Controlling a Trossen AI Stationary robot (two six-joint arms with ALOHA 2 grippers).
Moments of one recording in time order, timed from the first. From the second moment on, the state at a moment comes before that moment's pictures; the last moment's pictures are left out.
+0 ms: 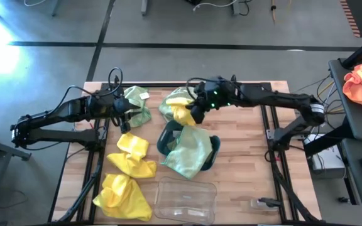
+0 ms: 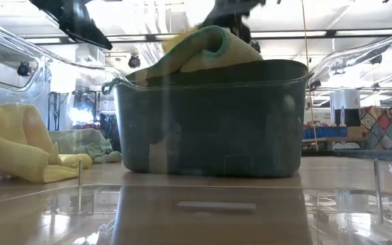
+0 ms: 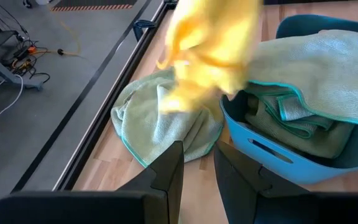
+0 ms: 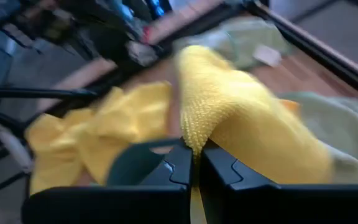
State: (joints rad) left arm 0.25 0.76 0.86 -0.65 -0.12 0.15; right arm -0.21 1.53 1.45 -0.46 -0.10 0.40
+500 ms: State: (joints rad) left arm 0.25 0.76 0.86 -0.62 -0.12 0.04; right arm 0.07 1.42 1.45 -0.38 -0.03 0.48
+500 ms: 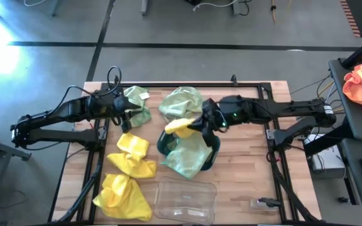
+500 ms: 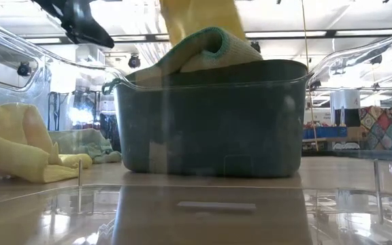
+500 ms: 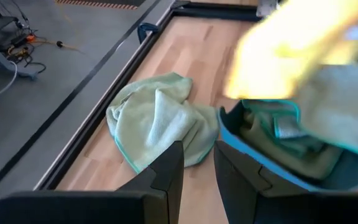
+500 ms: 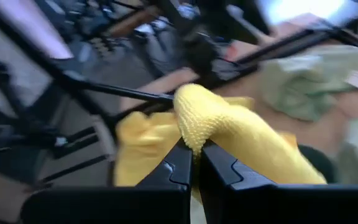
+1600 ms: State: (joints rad) left arm 0.25 0.93 0.86 -0.44 -0.12 -0.14; right arm 0.56 1.46 1.45 -0.08 -0.05 0.70
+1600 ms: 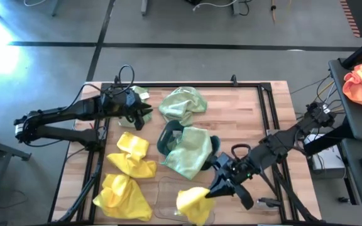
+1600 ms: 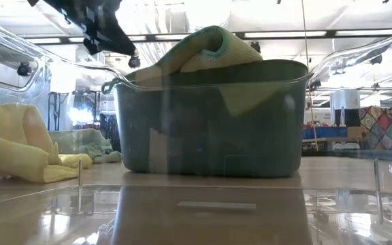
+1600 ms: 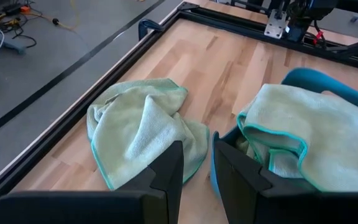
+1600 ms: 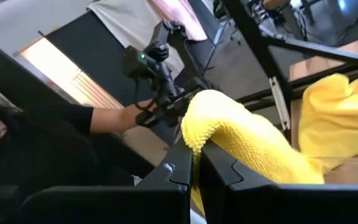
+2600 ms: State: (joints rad) left arm 0.25 0.67 0.86 -0.38 -0.04 -0.07; right arm 0.47 1.61 1.46 -0.28 0.01 0.78
